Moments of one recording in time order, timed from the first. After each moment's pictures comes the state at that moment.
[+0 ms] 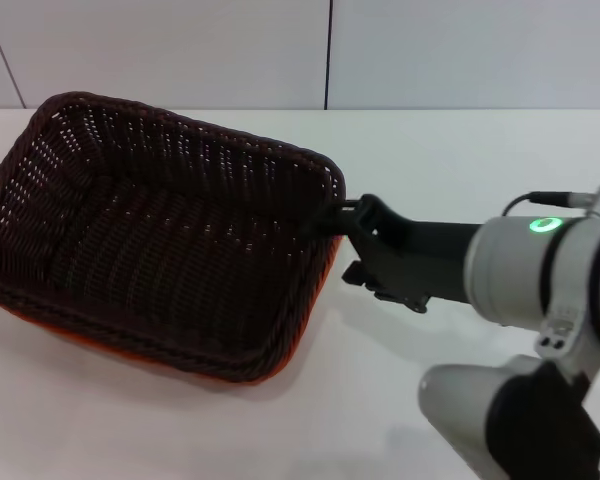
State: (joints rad) left arm -0.23 -2.07 -1.49 -0.22 2.42 1.24 0.07; right arm 0.18 2.08 -2.01 -2.00 -2.72 -1.05 1.23
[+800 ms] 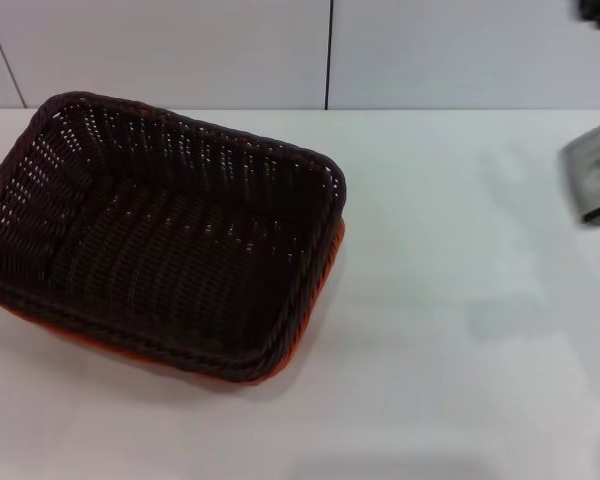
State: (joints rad) left arm -0.23 -2.06 -1.49 -0.21 2.43 1.24 0.07; right arm 0.05 2.08 -1.92 -1.47 -2.62 0.51 1.88
